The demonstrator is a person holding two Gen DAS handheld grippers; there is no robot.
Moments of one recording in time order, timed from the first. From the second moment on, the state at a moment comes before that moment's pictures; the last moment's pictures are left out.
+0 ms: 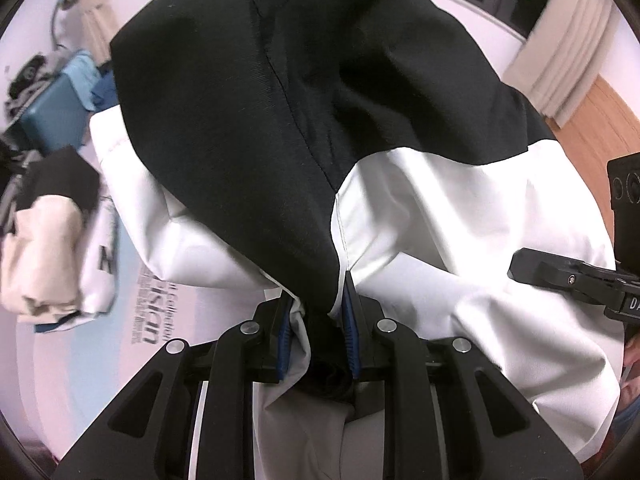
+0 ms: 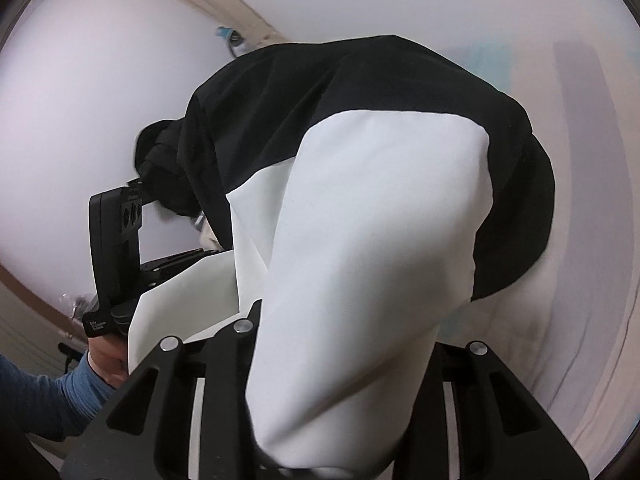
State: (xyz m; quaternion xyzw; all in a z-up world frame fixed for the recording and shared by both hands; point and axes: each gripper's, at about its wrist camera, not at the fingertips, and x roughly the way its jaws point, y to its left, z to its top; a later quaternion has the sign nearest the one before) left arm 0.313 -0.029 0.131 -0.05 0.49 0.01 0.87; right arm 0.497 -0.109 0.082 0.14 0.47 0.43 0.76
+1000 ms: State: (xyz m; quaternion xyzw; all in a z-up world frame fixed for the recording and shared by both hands) left arm 0.267 0.410 0.313 -0.02 0.41 0.15 0.90; right arm 0.493 0.354 0.233 0.06 0.38 0.54 0.75
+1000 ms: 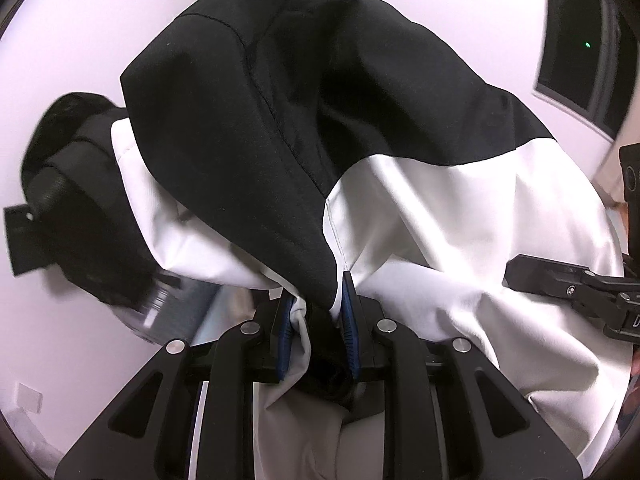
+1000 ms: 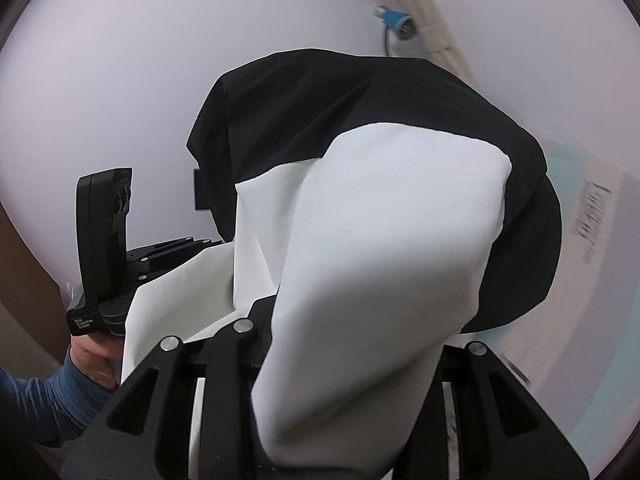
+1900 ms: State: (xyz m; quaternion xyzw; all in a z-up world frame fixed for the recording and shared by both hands) left arm 0.371 0.525 0.105 -0.08 0.49 0.12 0.86; right arm 0.588 0.442 0.021 0.03 0.48 0.48 0.73
